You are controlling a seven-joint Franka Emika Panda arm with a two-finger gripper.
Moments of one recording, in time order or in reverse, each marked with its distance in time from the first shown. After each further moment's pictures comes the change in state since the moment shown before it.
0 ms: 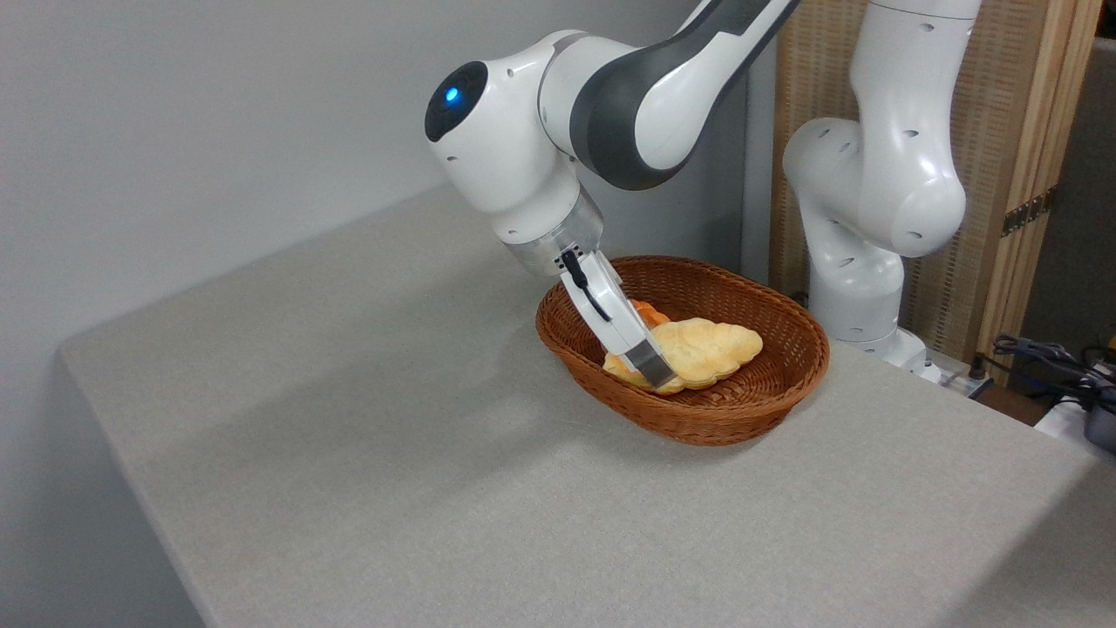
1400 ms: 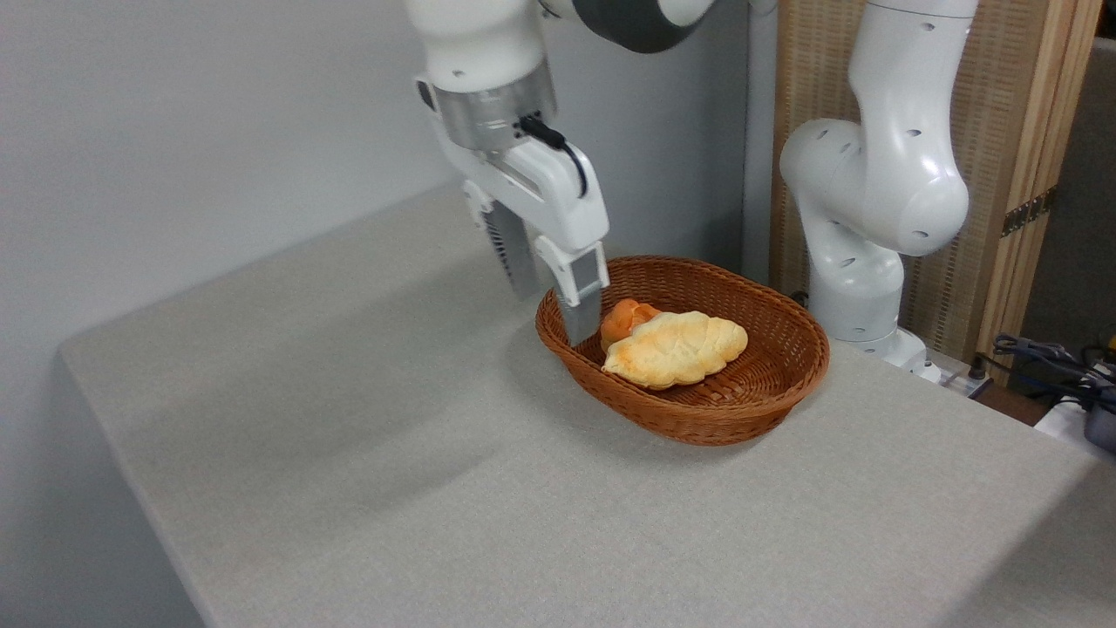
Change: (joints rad) arm 0.055 -0.017 0.011 0.283 -0.097 0.002 -0.238
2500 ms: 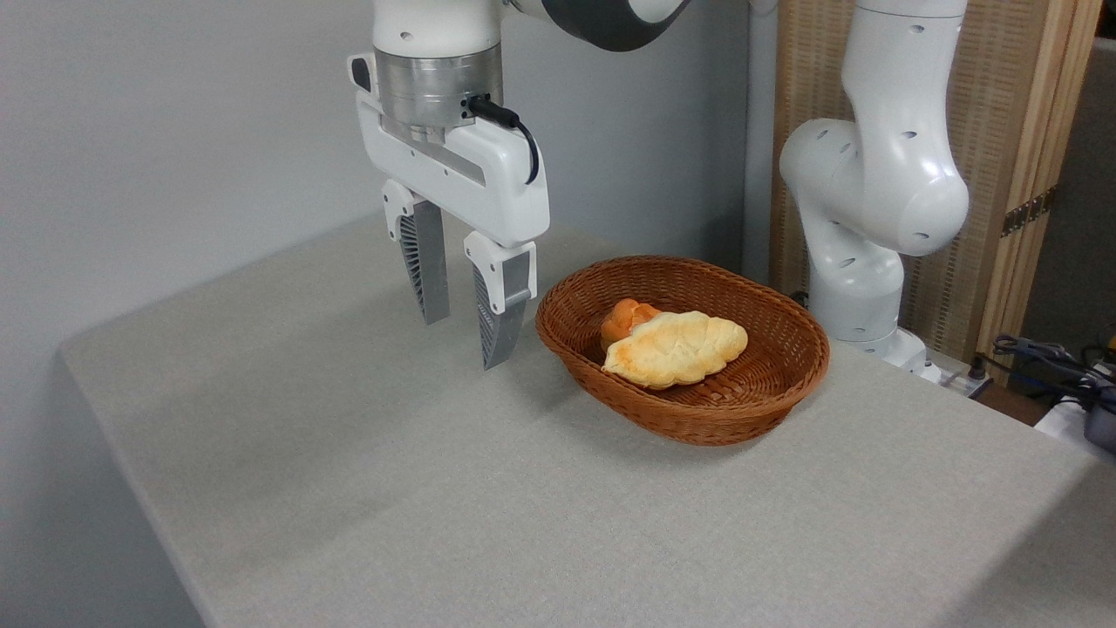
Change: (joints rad) arm 0.004 0.095 -0.002 0.119 0.000 0.222 -0.118
